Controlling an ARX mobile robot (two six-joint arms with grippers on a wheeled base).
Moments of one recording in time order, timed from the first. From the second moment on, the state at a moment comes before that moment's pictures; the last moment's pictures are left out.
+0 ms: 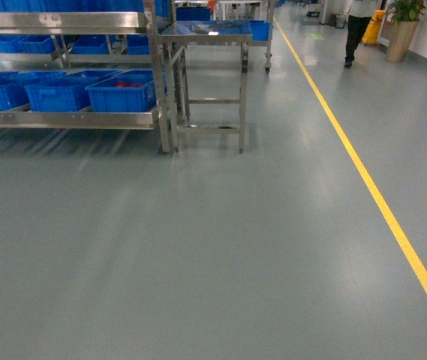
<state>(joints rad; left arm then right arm) -0.46 0.20 0.13 0.08 -0.44 -0.08 0.00 0.00 0.01 -0.01 0.00 0.00</state>
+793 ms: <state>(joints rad) -0.46 0.20 0.13 0.07 -0.44 -0.08 0.00 0.00 0.01 -0.01 0.00 0.00</state>
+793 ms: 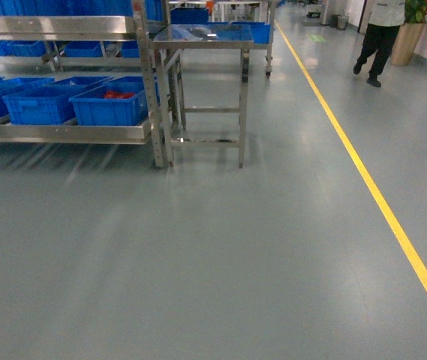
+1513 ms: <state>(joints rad) -0.46 0.20 0.13 0.08 -0.44 -0.08 0.00 0.00 0.01 -0.01 0.00 0.00</state>
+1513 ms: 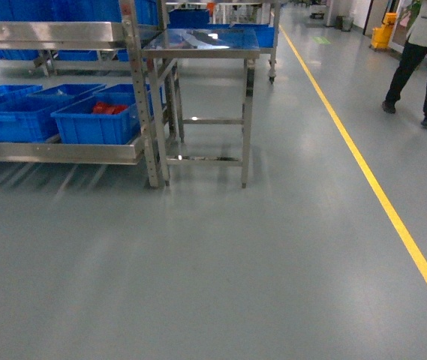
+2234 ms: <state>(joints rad) -0.46 0.20 0.13 0.08 -0.44 -0.08 0.00 0.00 0.01 -0.01 0.00 0.00</state>
